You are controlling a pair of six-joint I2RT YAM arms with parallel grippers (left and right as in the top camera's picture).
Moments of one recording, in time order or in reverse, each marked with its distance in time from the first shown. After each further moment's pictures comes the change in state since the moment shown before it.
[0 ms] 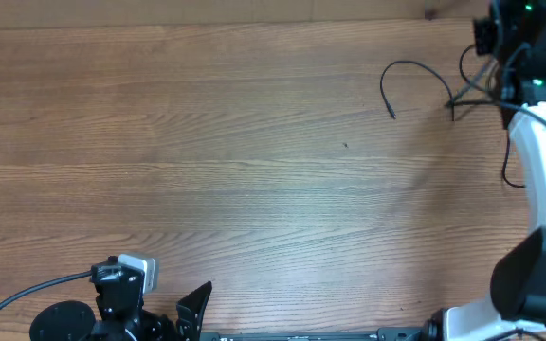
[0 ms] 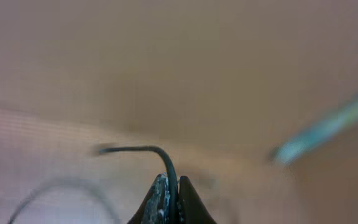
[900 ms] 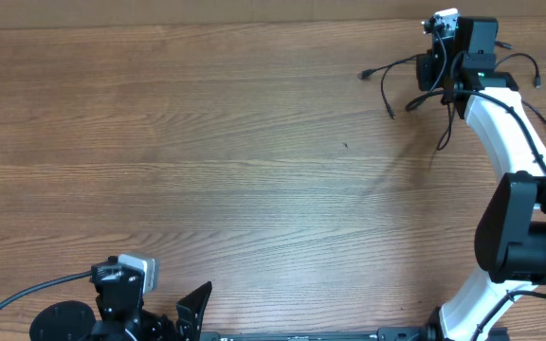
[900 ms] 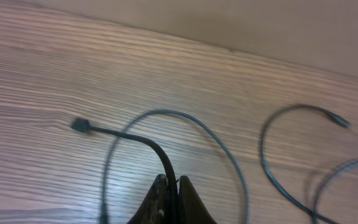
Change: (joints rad) left arm 0.000 0.000 0.000 0.000 0.000 0.000; right arm 0.139 0.184 0.000 -0.139 0.006 0.118
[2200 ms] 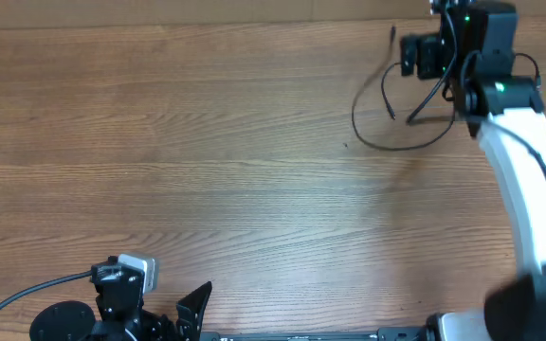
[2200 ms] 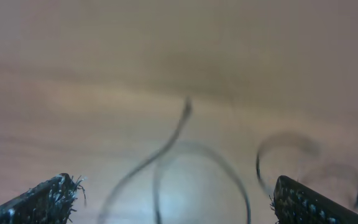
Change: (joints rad) left arm 0.000 0.000 0.000 0.000 0.000 0.000; right arm 0.115 -0.340 0.000 -0.104 -0.007 0.123
